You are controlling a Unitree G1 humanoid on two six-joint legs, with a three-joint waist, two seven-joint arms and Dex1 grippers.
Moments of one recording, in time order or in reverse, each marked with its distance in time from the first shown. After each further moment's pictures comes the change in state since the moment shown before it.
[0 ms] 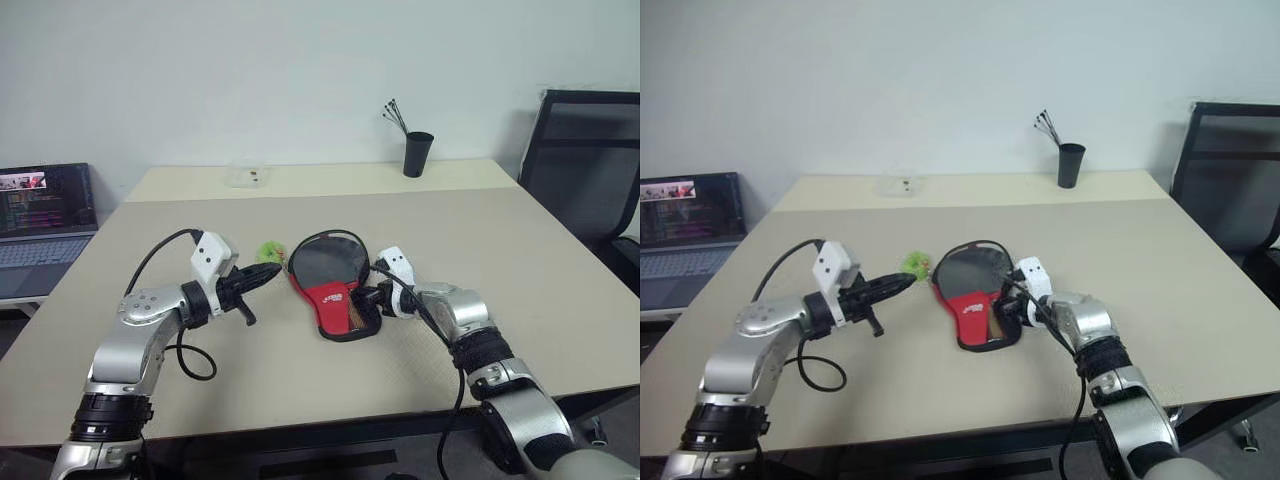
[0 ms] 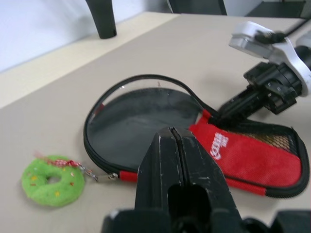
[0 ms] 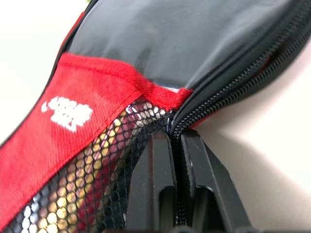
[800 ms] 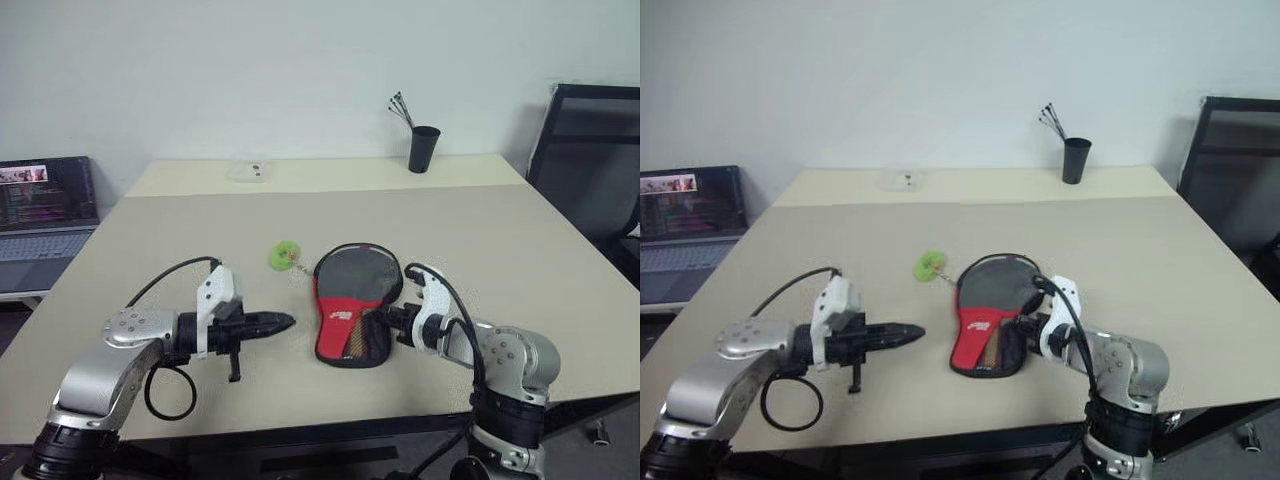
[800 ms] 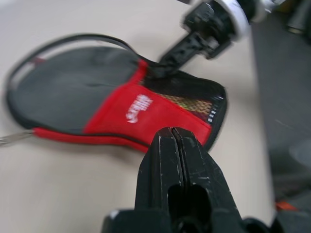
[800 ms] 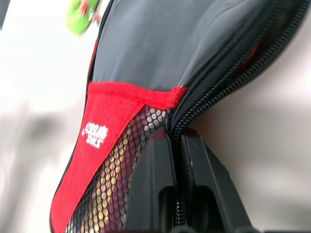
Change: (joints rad) left arm 0.198 0.177 -0.037 -0.246 -0.146 0.100 -0.285; right arm 0.347 0.277 -0.356 -0.976 0.235 0.848 -0.468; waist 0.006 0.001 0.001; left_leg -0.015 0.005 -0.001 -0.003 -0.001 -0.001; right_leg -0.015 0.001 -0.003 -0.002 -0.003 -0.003
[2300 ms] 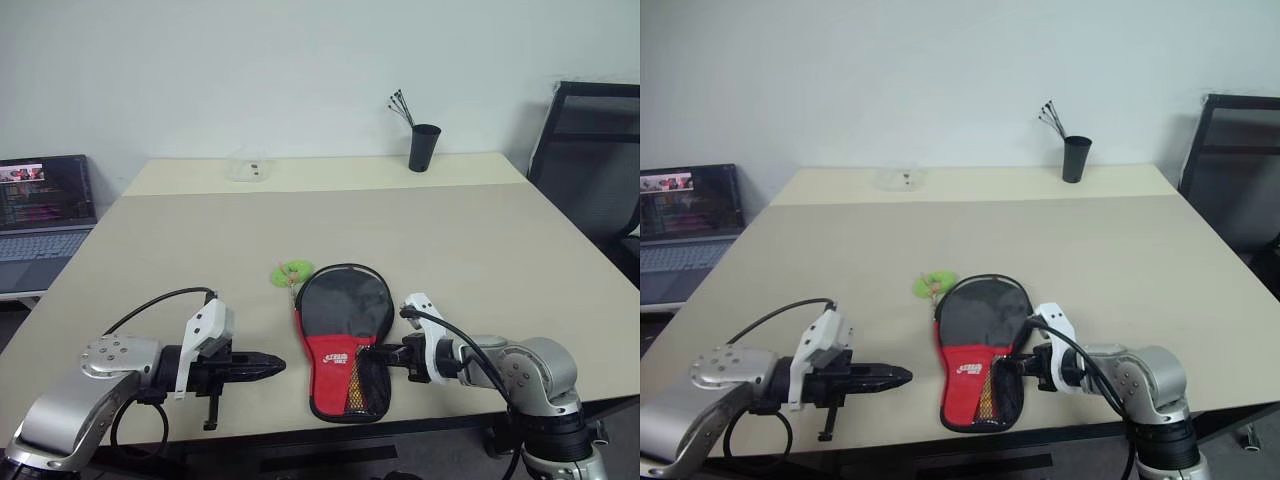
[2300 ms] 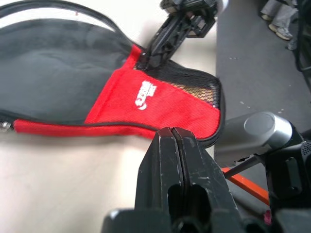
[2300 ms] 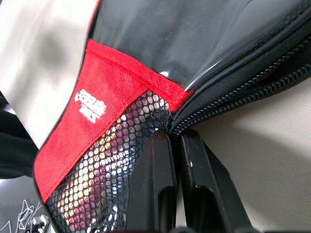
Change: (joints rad) left arm 0.154 0.086 0.028 -0.117 -0.064 0.078 0.008; right arm 0.083 -0.412 0.280 0.072 0.183 -0.133 0.283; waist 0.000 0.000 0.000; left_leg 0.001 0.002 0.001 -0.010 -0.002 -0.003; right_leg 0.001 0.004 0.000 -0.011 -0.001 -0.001
